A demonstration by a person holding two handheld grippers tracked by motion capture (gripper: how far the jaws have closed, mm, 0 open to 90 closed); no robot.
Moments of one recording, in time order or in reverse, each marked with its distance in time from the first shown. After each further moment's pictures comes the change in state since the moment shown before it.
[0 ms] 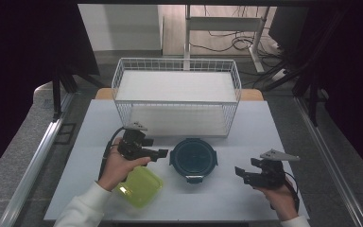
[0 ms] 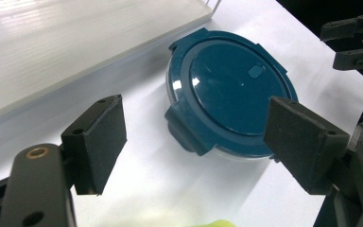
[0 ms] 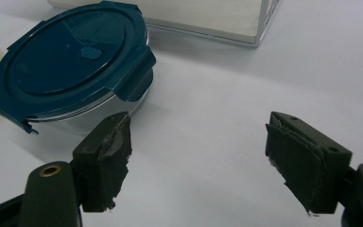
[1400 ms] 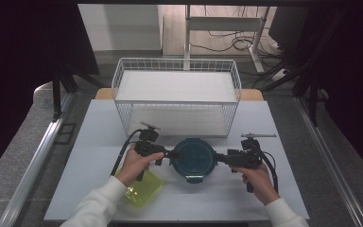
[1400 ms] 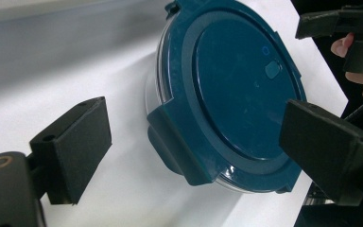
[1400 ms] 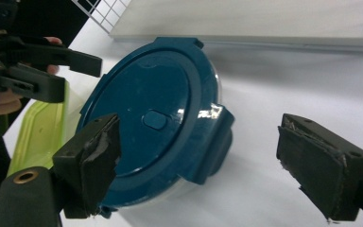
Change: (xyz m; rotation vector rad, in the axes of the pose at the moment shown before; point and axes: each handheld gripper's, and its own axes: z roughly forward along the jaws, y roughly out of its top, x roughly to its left) left arm 0.018 0.002 0.067 0.148 -0.144 -0.218; right arm 0.010 0.046 0.060 0.086 0.271 0.242
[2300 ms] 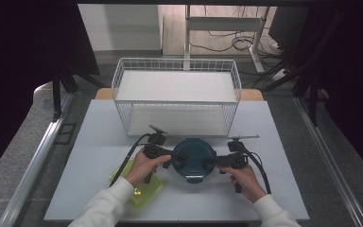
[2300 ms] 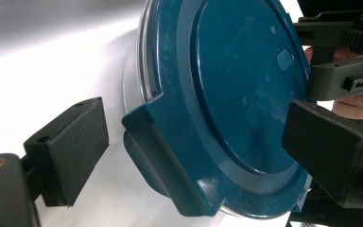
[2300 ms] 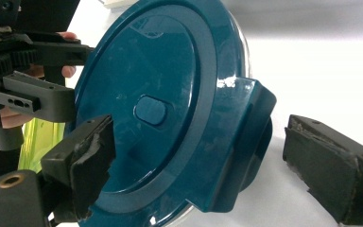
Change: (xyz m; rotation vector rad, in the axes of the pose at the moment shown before) left arm 0.004 -0.001 0.032 0.066 -0.065 -0.063; right arm -0.004 -0.007 0.044 0.135 0.061 0.132
